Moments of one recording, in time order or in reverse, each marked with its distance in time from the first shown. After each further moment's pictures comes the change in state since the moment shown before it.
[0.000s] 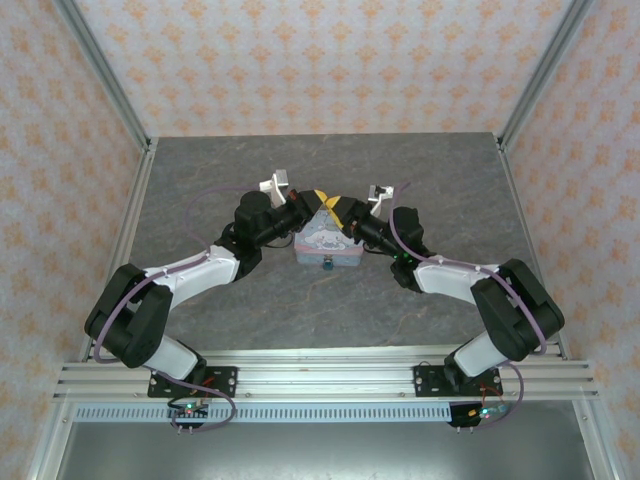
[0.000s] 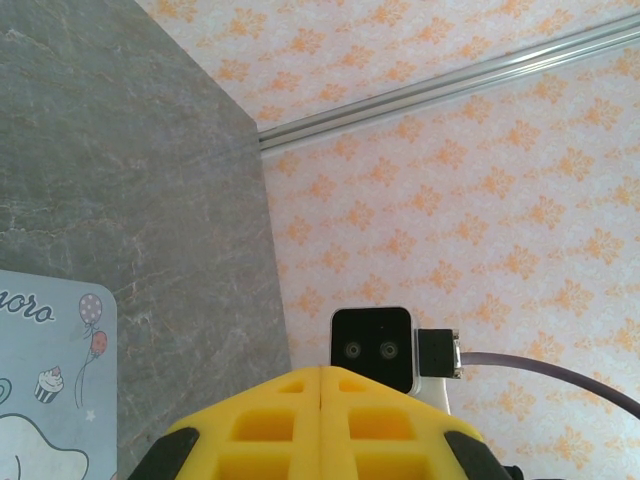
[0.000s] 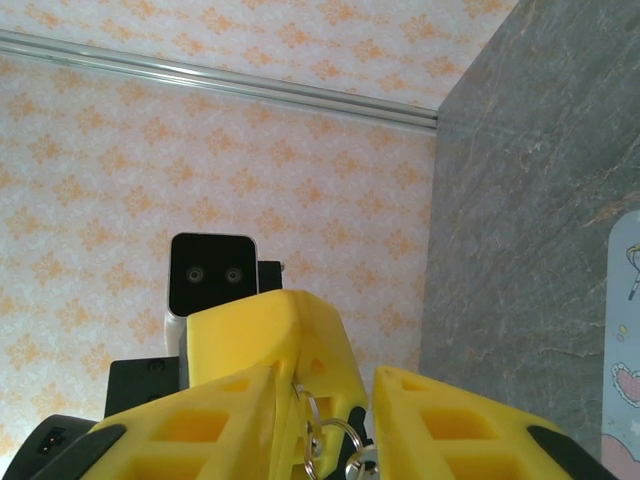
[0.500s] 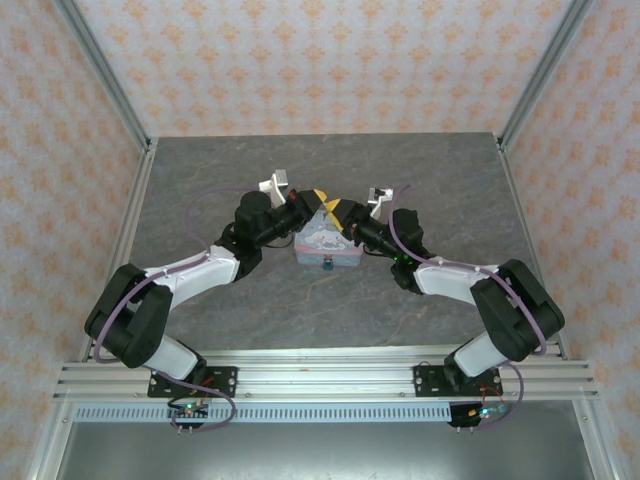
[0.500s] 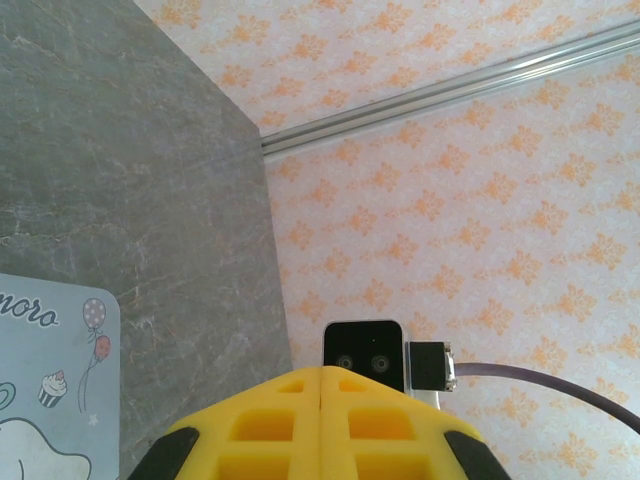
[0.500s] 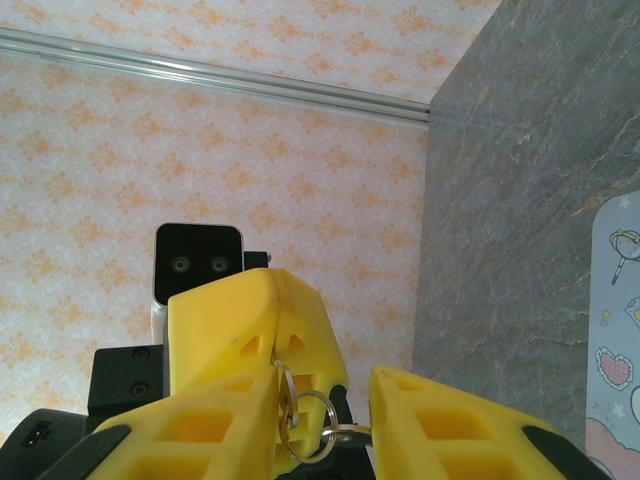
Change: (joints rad) left arm -0.002 0.000 0.000 -0.001 -0.014 0.000; right arm 0.004 -0.001 -0.012 -0.001 -0.003 0.000
